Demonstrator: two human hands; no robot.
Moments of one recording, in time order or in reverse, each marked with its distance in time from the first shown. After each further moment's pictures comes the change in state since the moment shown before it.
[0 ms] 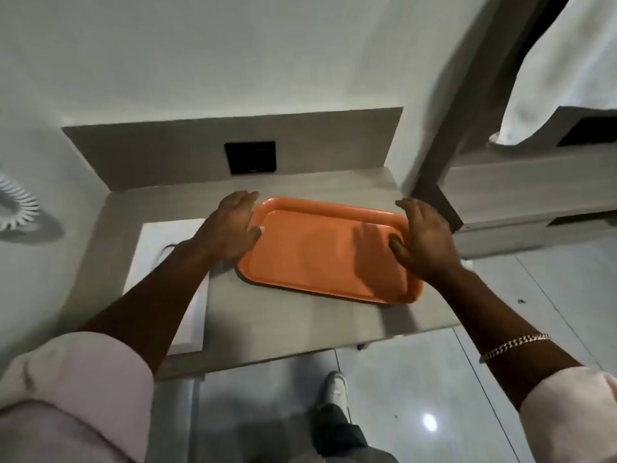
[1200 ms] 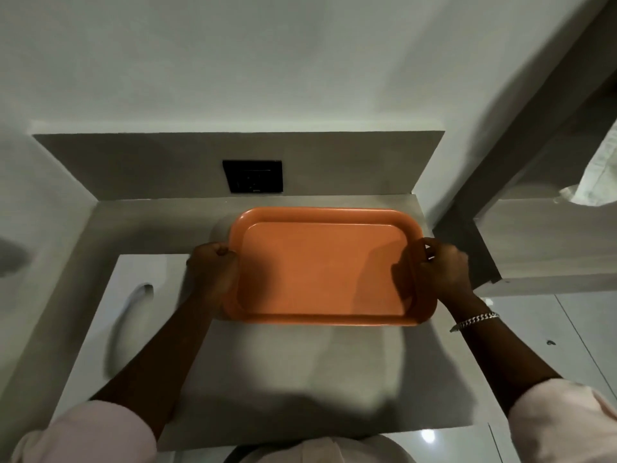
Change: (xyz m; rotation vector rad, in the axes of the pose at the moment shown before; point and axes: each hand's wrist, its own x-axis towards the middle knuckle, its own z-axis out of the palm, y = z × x) left_hand 0.049 0.007 0.023 -0.587 0.381 -0.809; right_hand 0.123 0.056 0.059 0.269 -0.105 0.324
